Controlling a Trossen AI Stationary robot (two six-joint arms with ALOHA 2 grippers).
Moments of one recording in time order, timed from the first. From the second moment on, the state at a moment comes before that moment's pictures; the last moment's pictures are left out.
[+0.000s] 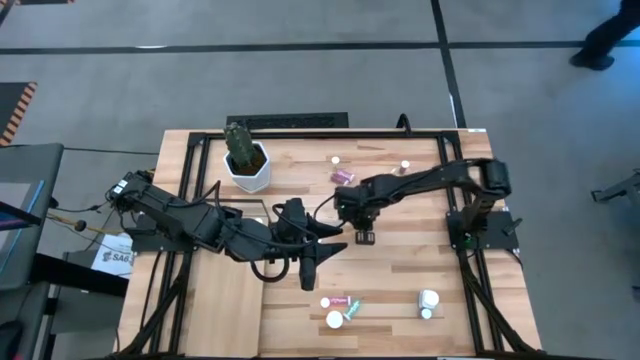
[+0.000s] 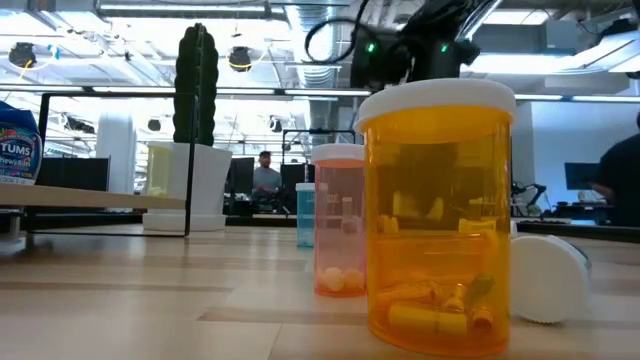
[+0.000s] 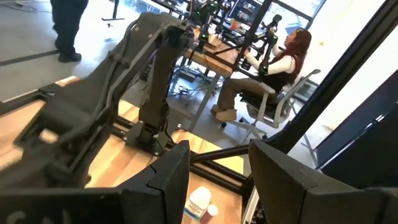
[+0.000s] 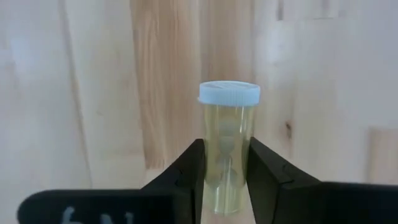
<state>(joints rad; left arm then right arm) -0.44 1.62 1.73 -0.28 -0.57 -0.54 -0.07 1.80 1.20 -0.77 -0.07 -0.02</state>
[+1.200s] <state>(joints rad) -0.24 1.74 1.73 -0.34 -0.59 -0.18 0.05 1.24 1.42 -0.92 -0.05 0.03</state>
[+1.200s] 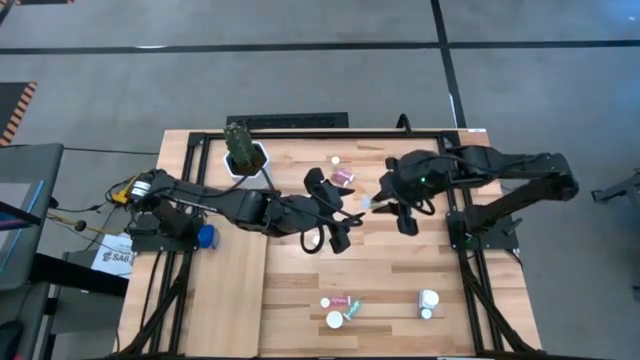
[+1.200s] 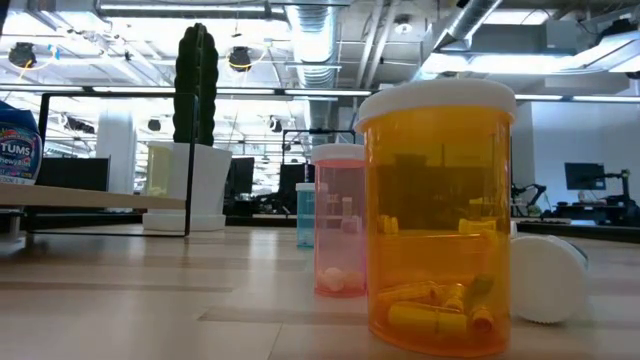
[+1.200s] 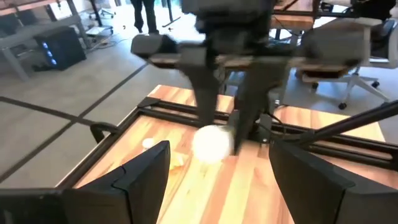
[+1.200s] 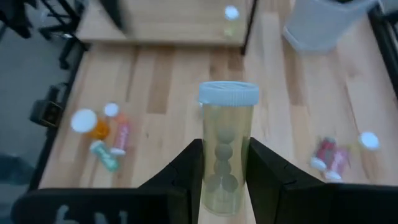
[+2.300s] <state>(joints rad) -0.21 1.77 1.73 -0.35 -0.45 -0.19 0.12 1.30 1.47 -0.87 -0.05 -0.04</state>
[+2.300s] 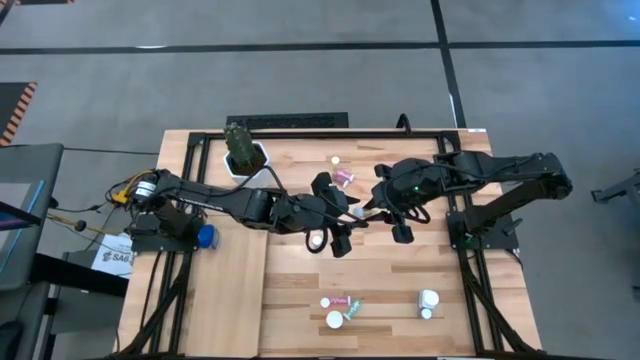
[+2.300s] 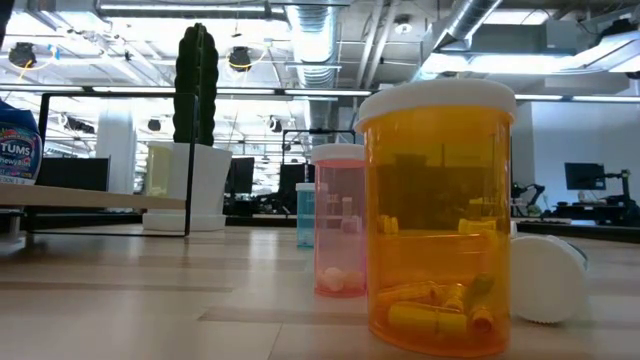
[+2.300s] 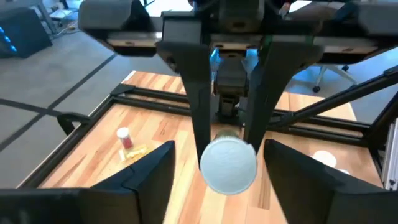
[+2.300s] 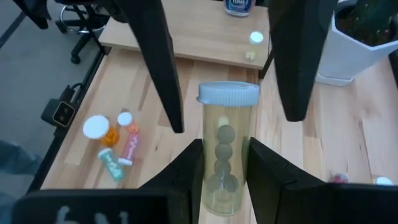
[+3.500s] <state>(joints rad) -0.18 1.77 1.73 -0.54 -0.32 -0.45 0.12 1.26 1.71 -1.46 -0.05 0.05</state>
